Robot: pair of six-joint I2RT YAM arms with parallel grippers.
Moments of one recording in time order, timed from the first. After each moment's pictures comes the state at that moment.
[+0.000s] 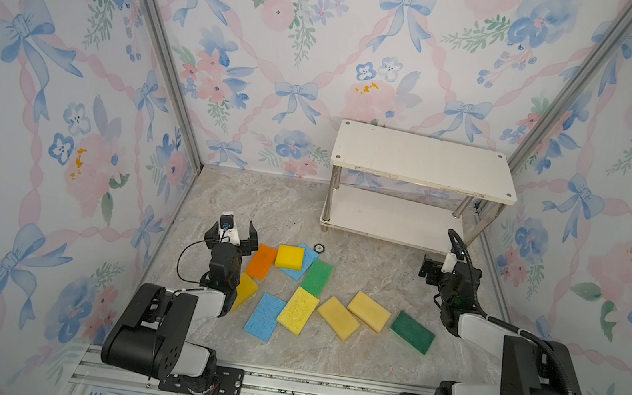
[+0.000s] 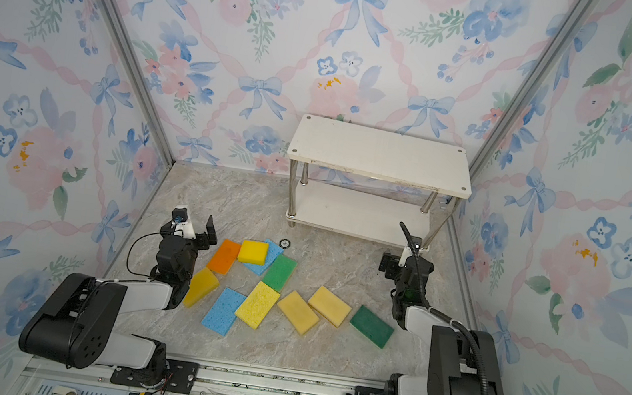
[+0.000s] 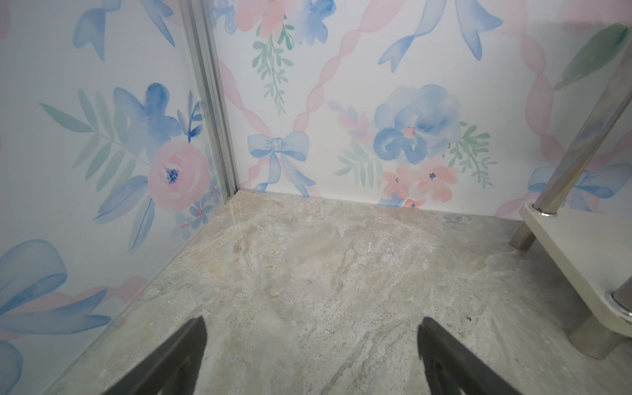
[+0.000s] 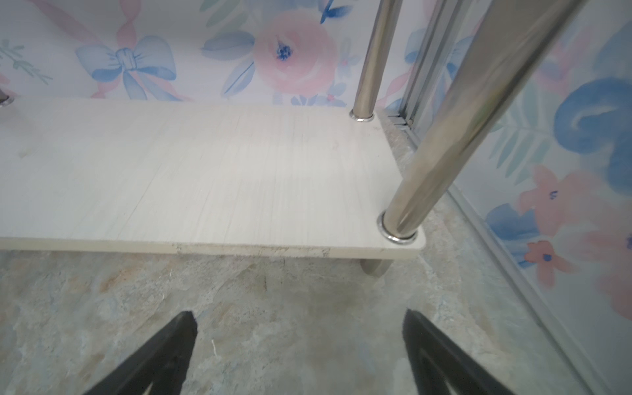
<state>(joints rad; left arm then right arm) -0.15 1.34 0.33 0.96 -0.38 -0.04 0.03 1.34 0.48 0.52 0.17 0.04</state>
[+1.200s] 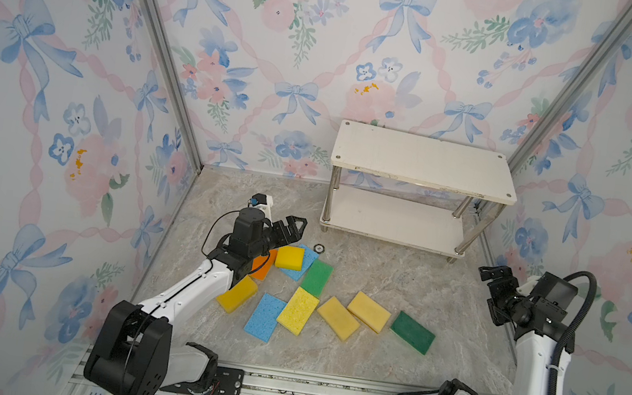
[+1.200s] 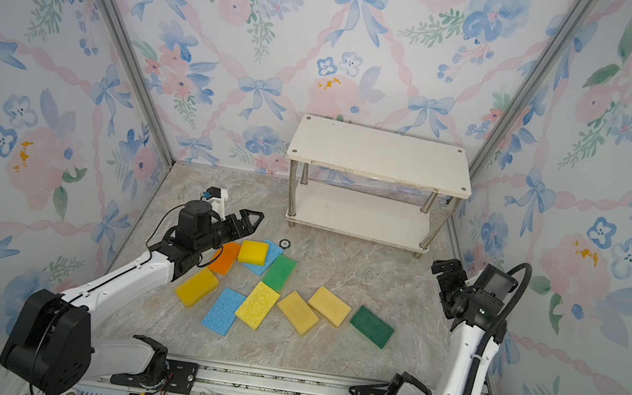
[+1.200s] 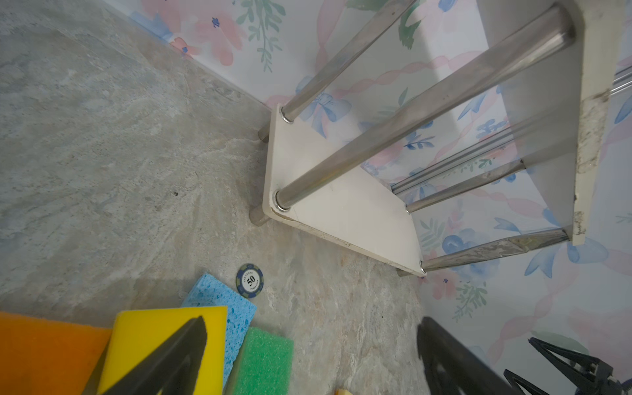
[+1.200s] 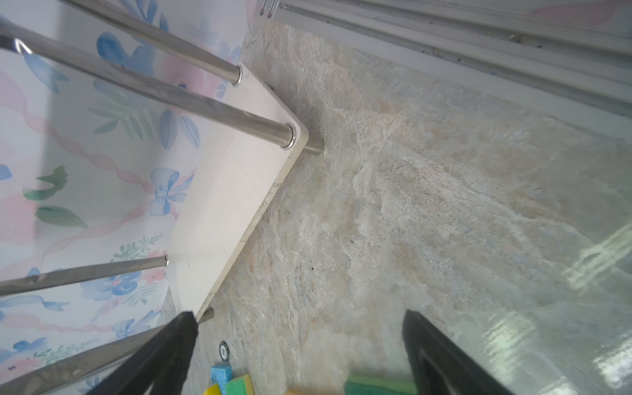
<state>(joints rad) -0.30 1.31 0.80 0.13 0.25 -0.76 -0.53 0.96 0.86 -0.65 -0.39 0.76</state>
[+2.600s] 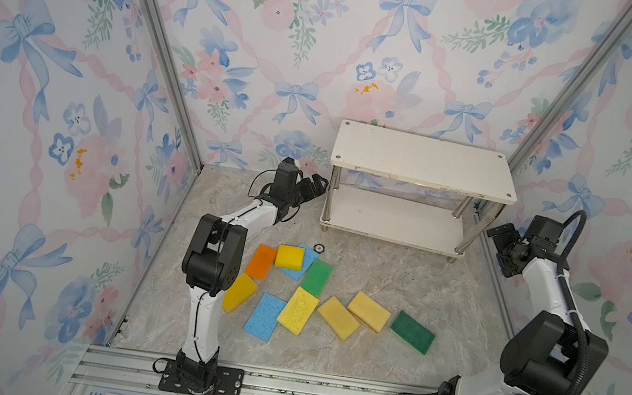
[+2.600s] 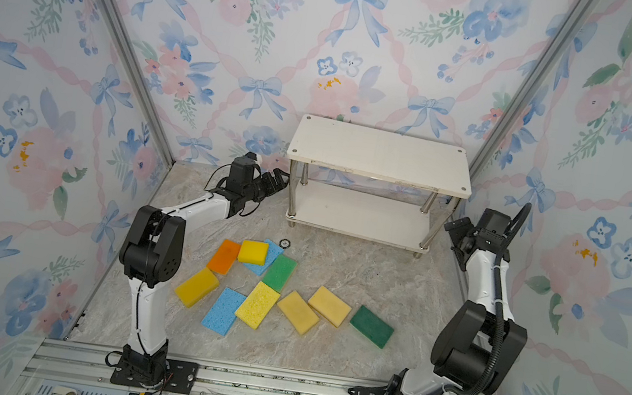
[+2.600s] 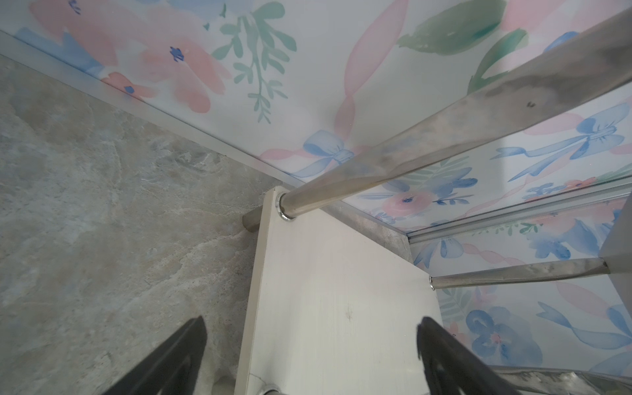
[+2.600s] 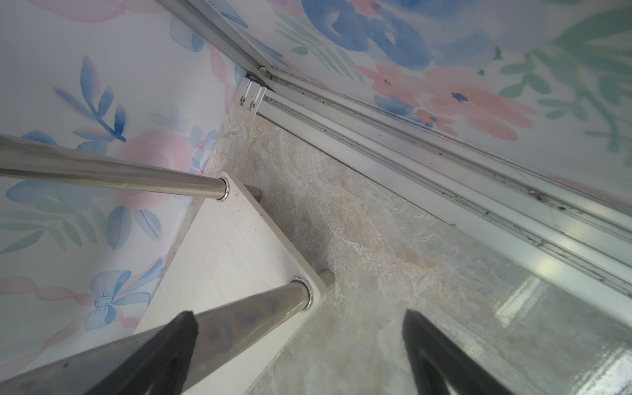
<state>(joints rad) -0.28 2.07 1.54 0.12 0.26 -0.80 -0.39 1.61 1.32 -0.49 -0.09 0.75</state>
